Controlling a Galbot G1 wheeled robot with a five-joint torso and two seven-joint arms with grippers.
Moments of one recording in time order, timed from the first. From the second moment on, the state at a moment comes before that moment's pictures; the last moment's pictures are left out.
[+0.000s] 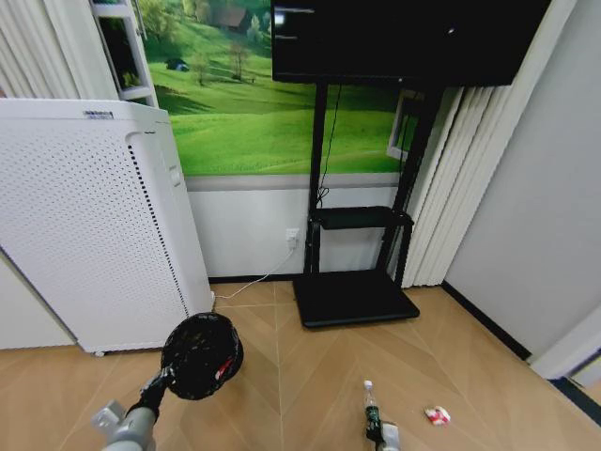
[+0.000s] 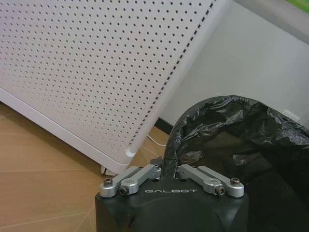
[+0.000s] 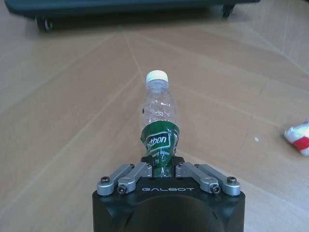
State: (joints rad) left arm 1.63 -1.22 -0.71 -1.99 -0.97 0.16 -0.22; right arm -1.39 1.21 0.26 1.40 0.55 -0.18 0.43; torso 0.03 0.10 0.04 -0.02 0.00
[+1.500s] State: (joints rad) left arm 1.18 -0.90 -0.18 -1.82 -0.99 0.48 -0.13; right arm -1.54 0.90 0.23 2.05 0.46 0.28 -0.42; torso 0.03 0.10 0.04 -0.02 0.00
